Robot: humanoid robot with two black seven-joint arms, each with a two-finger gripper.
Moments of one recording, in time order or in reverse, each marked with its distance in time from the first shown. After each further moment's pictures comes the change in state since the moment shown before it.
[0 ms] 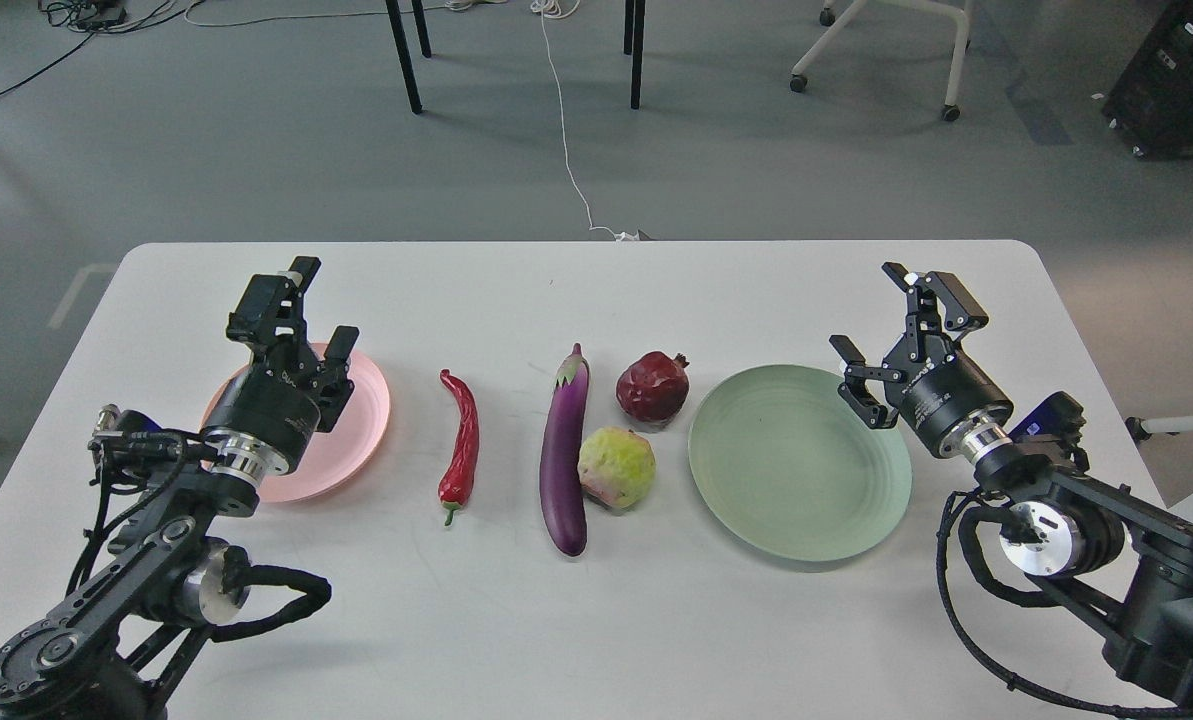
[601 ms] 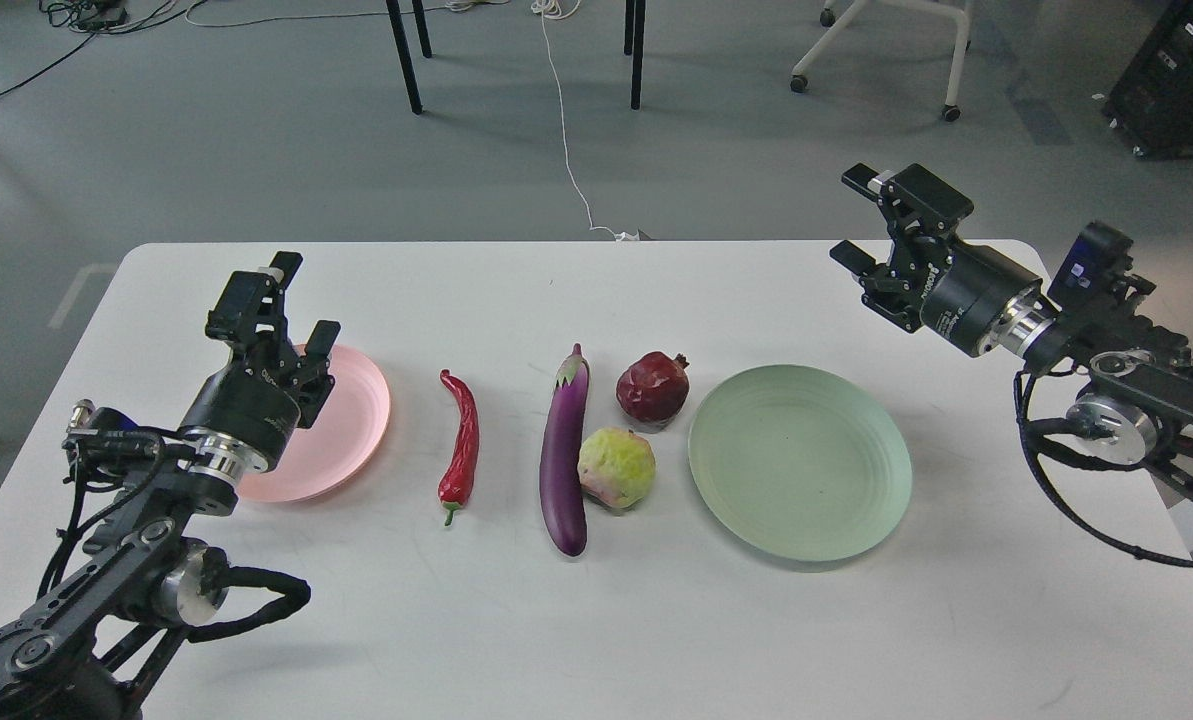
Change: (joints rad) left arm 0.001 0.052 -0.010 -0.008 -0.006 -0.010 -0.034; right arm 0.563 -0.189 -0.448 0.040 -0.499 0.011 0.000
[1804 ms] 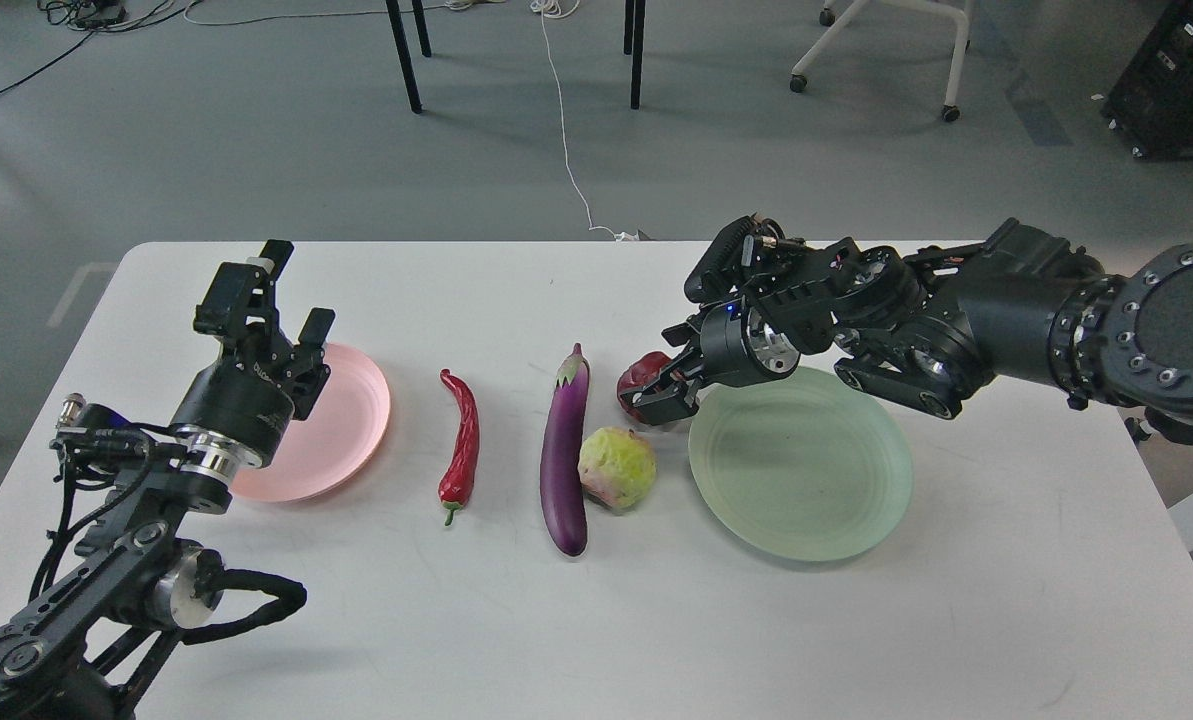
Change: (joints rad) left arm 0.015 0.007 -0.004 -0.041 0.003 0.007 -0.029; right arm 0.363 0.657 -0.864 -0.400 -0.555 -0.176 0.000
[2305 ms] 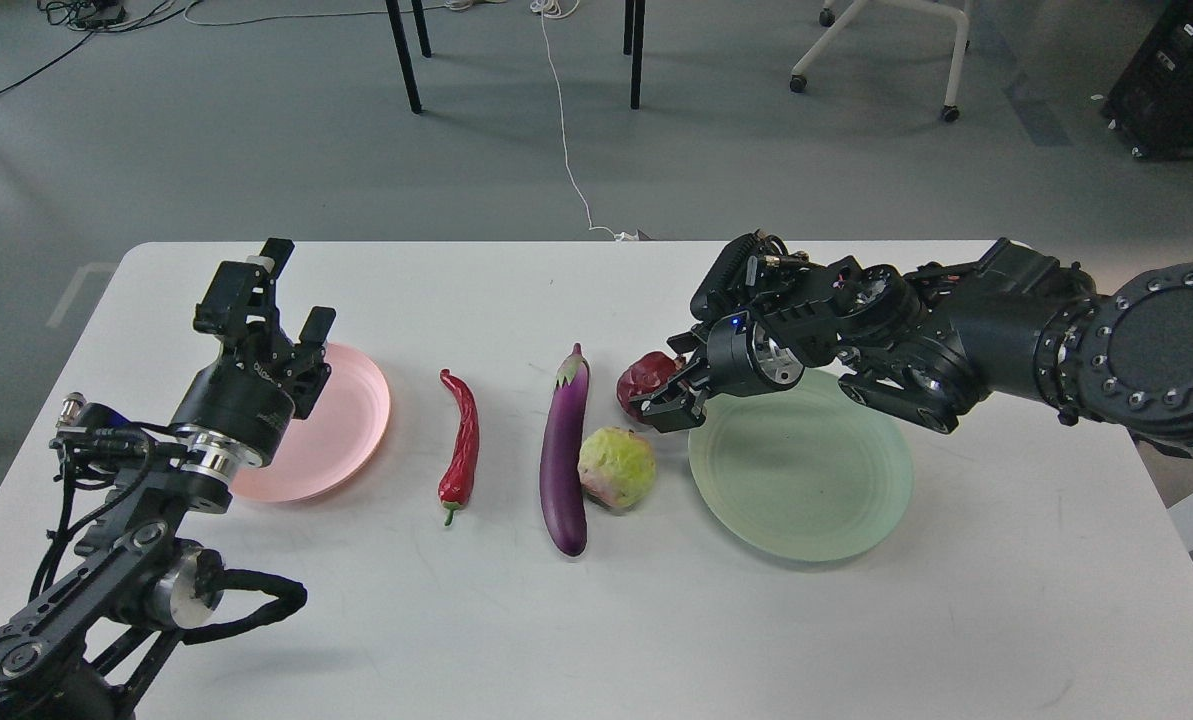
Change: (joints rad) left arm 0.001 0.005 0.000 -0.009 0.000 0.001 0.000; right arm -0.028 0.017 -0.058 -0.042 0.000 -0.040 0.000
